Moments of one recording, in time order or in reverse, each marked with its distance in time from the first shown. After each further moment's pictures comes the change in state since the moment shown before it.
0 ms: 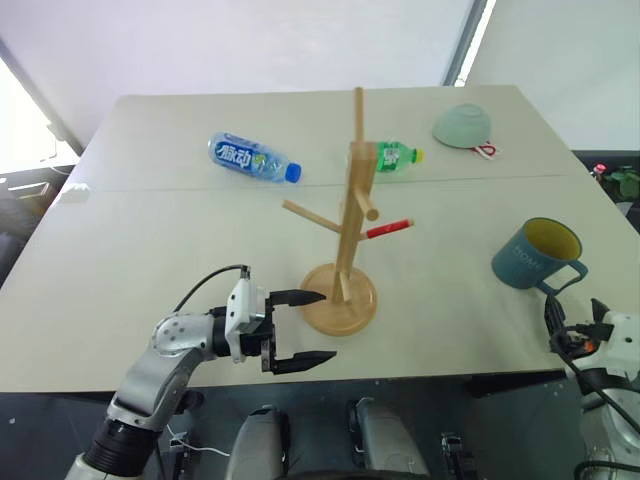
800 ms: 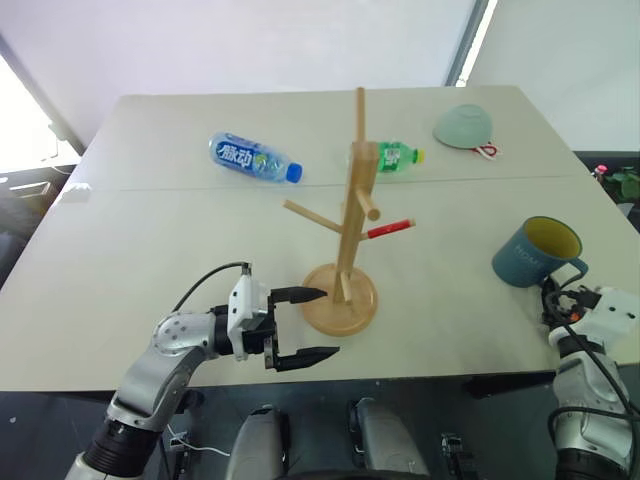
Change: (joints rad) left arm -0.002 0.000 0.000 -0.034 -0.007 0.038 0.041; right arm -0.200 0.002 -0.004 0.242 0.041 0.023 -0.046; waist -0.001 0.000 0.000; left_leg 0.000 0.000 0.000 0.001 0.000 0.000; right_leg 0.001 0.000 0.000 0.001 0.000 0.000
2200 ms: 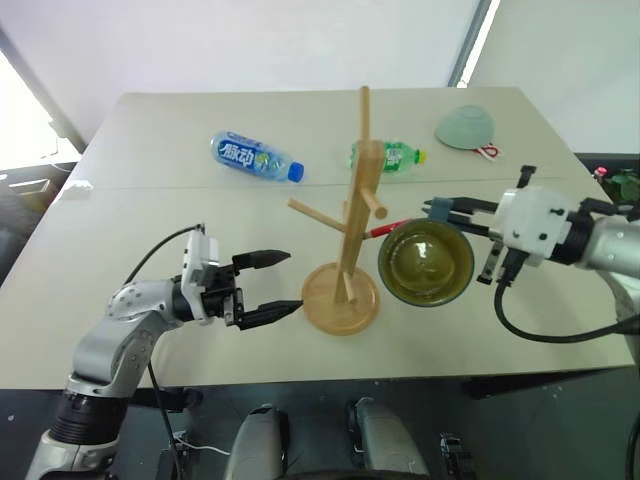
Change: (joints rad) left arm -0.108 0.109 0.209 0.034 -0.202 0.168 -0.035; right arm -0.411 -0.639 0.410 -0.531 -0.049 0.138 0.789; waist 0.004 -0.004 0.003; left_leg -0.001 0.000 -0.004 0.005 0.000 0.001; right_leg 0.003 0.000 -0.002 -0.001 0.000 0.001
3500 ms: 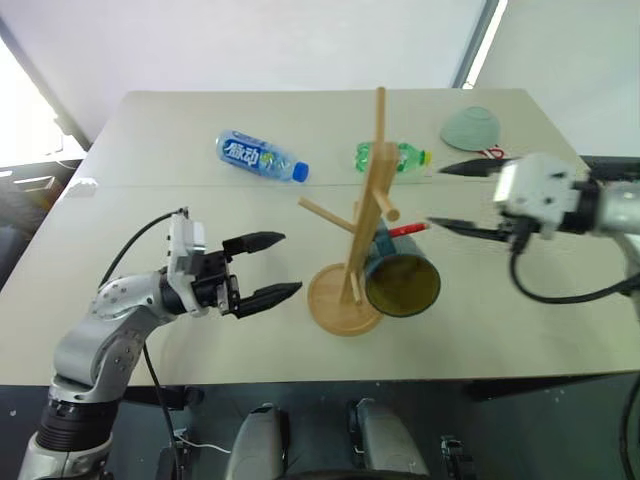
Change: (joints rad) left arm 0.011 -0.035 0.069 -0.041 0.011 0.040 0.198; right arm 0.022 0.012 -0.149 0.158 0.046 0.161 0.110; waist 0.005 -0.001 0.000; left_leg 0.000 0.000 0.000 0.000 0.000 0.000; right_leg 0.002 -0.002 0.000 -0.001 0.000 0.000
